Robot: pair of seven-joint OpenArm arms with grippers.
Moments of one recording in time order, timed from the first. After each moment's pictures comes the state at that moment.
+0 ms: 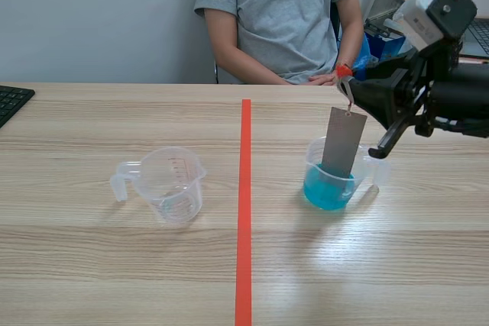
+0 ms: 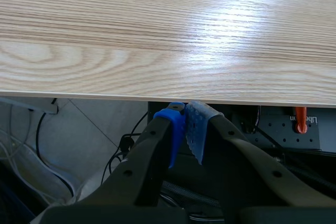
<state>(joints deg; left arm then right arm) 63.1 -27.0 -6.3 90.4 -32.3 -12.8 -17.2 -1.0 31.9 -4.1 92.7 9.5 41.0 2.1</state>
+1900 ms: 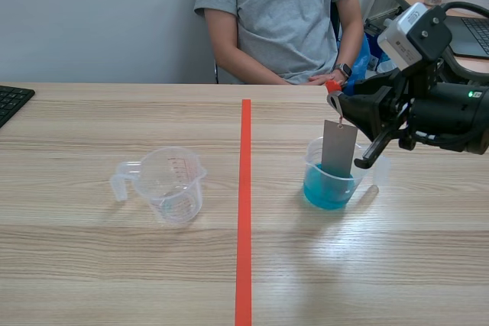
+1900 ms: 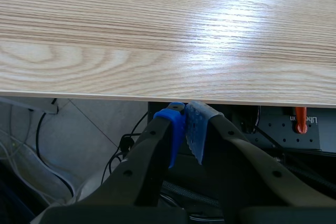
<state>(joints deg) 63.1 -27.0 -6.3 90.4 -32.3 -12.8 -17.2 1.2 29.8 -6.9 86.6 7.1 40.8 6.1</state>
